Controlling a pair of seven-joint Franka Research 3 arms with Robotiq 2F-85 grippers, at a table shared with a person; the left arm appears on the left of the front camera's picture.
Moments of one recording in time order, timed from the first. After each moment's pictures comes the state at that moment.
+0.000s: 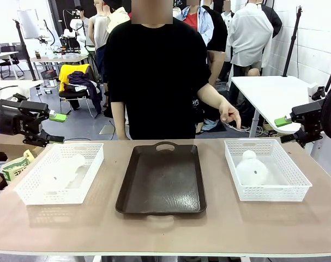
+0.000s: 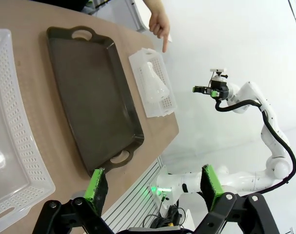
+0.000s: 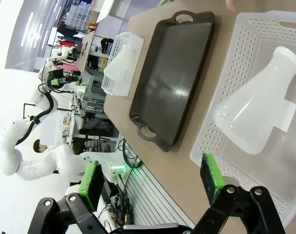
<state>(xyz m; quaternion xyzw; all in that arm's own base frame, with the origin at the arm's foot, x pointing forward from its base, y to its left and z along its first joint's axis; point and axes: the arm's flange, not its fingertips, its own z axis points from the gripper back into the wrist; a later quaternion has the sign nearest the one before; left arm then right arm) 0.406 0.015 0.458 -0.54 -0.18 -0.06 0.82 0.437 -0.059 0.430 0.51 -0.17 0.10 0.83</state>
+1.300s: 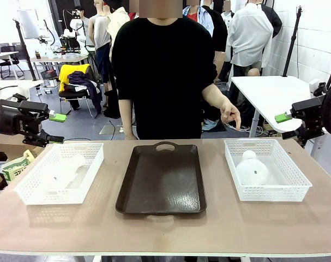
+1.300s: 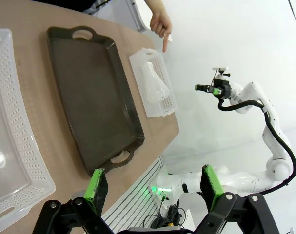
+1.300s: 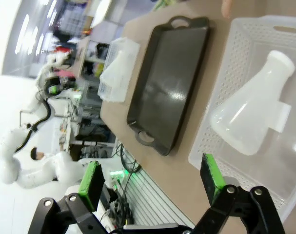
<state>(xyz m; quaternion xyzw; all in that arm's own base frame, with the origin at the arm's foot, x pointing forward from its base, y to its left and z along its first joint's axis) 0.406 0.015 0.458 -0.54 -0.18 -0.06 0.82 0.441 -0.058 0.450 0.49 -0.18 0.08 0.85</state>
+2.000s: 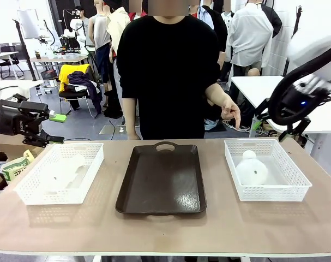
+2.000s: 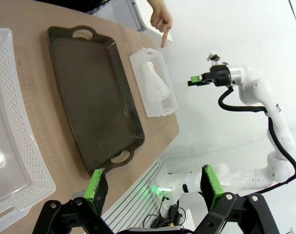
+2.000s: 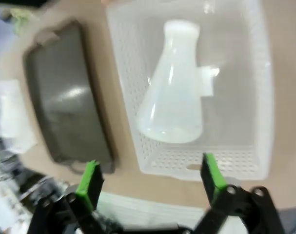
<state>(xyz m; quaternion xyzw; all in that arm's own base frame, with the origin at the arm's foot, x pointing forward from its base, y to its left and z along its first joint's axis) 0.407 0.014 0.457 -0.54 -0.18 -0.06 0.82 0.505 0.038 0.461 0.19 -0.03 -0.09 0.98</state>
